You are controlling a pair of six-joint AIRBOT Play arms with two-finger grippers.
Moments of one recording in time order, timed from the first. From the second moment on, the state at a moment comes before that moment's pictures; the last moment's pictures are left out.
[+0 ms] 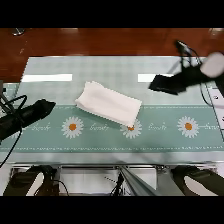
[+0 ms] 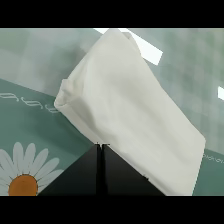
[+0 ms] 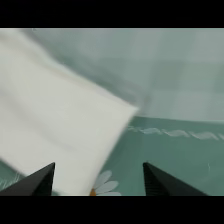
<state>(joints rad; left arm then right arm) 0.03 -0.50 0.50 1.00 -0.80 -1.70 0.14 -1.09 1.06 -1.29 1.08 1.83</state>
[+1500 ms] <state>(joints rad) -0.10 -0.59 0.50 1.00 -0.80 -1.67 0.27 -1.57 1.59 -0.88 1.09 1.53</state>
